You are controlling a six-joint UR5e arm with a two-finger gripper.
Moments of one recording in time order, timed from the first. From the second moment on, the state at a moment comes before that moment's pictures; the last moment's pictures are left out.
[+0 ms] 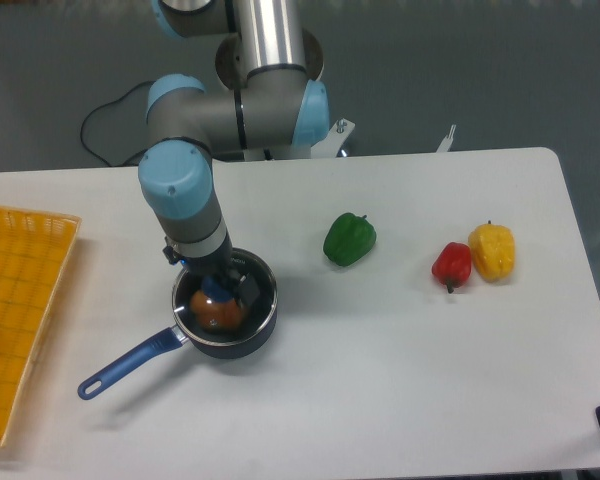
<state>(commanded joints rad) 2.24 -1.80 -1.69 -1.12 1.62 0.77</state>
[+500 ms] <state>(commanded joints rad) 2.62 -1.70 -1.67 -1.24 1.61 1.23</state>
